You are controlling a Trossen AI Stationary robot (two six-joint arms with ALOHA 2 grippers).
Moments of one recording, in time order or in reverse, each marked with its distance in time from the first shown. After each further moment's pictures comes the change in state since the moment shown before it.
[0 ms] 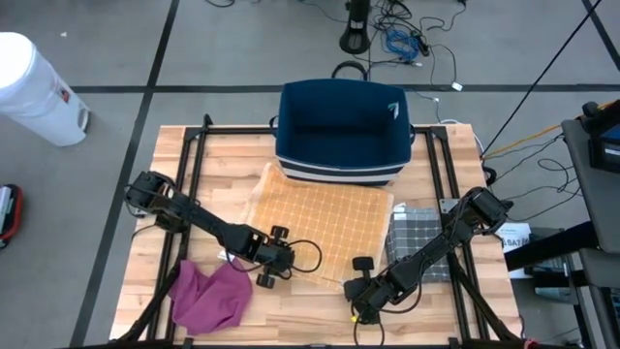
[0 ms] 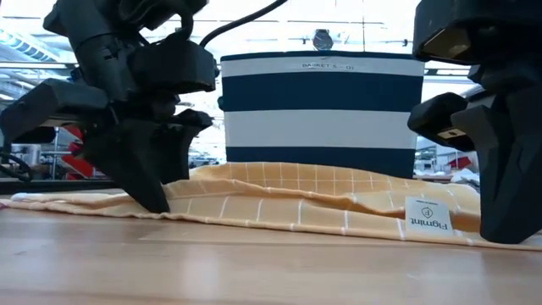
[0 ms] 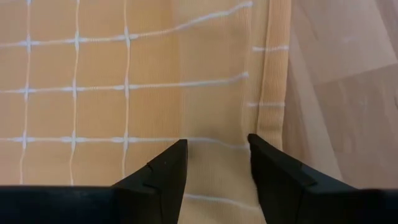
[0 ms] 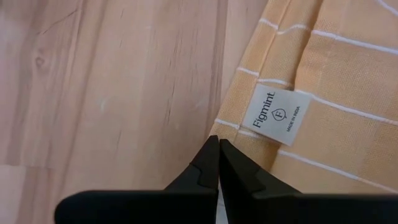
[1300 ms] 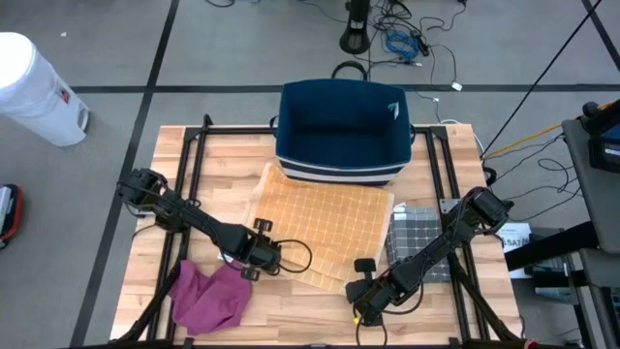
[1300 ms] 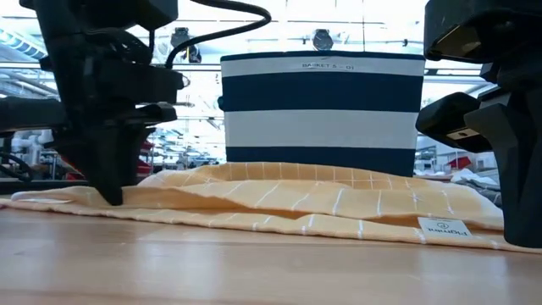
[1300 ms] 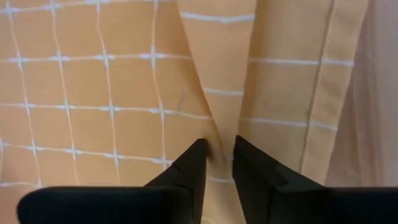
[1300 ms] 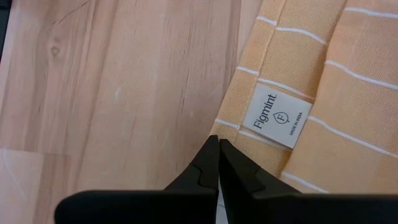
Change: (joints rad) left arm -0.033 -0.072 -0.002 -0.339 -0.094 -0.079; right arm 0.007 0.001 -0.002 -0.010 -0.020 0.006
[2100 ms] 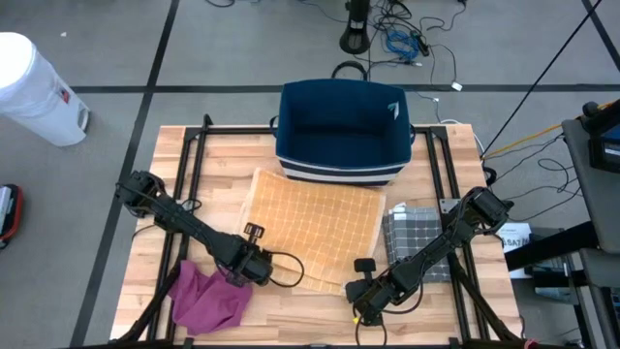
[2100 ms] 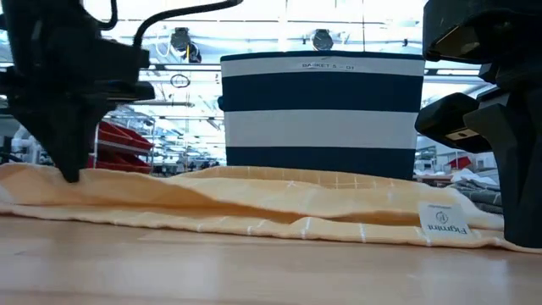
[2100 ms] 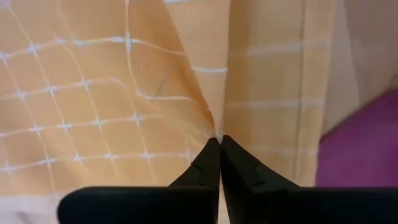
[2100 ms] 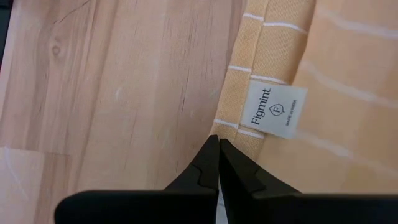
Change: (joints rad) left arm -0.103 -0.001 0.106 -0.297 0.013 -0.034; right arm -0.001 0.000 0.000 -0.003 -0.015 -0.001
